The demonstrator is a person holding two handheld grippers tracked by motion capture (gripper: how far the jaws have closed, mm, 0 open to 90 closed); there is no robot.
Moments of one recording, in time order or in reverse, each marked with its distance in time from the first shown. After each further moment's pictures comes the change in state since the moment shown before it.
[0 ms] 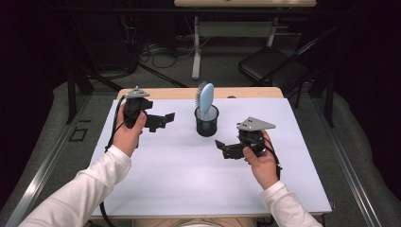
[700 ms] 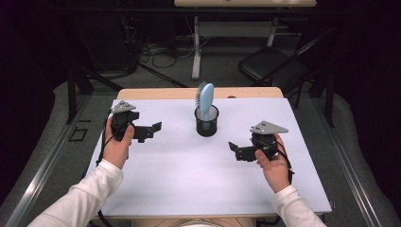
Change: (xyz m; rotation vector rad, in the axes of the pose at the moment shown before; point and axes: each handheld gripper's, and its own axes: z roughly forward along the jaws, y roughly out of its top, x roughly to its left) left arm 0.022 -0.047 -0.011 -0.014 0.074 -0.059; right arm -0.025 -0.023 -0.017 0.038 -0.087 0.026
